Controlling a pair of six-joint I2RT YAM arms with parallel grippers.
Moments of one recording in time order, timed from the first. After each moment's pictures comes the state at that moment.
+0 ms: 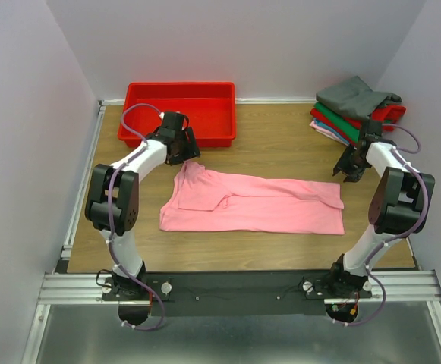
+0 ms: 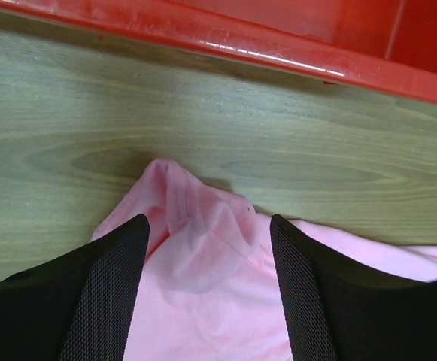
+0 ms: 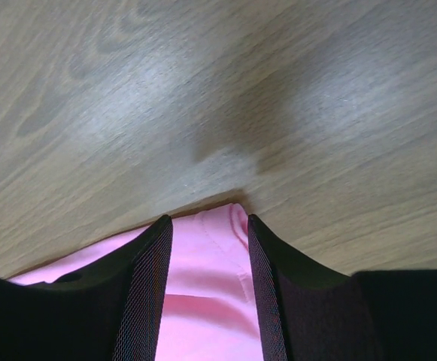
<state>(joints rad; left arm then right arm) -0.27 1.84 1.32 -0.38 0.04 -0.56 -0.24 1.79 1.24 -0.64 0.00 0.34</state>
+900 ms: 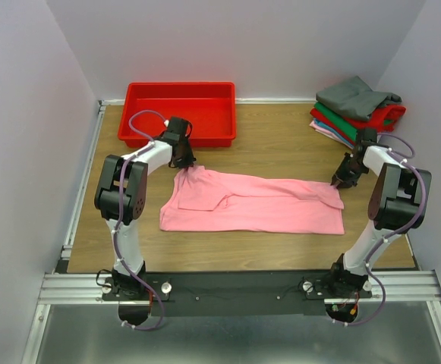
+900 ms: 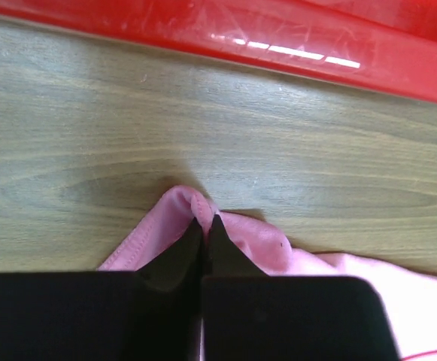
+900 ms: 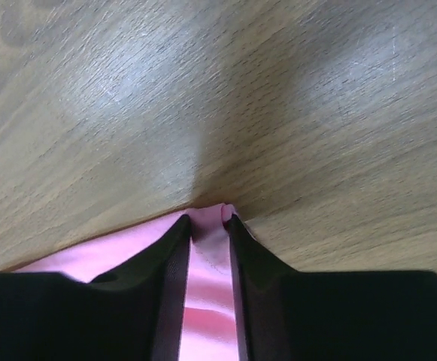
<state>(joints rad) -0.27 1.98 1.35 -0.35 0.03 -0.55 -0.24 1.84 1.19 -0.62 -0.05 0.37</state>
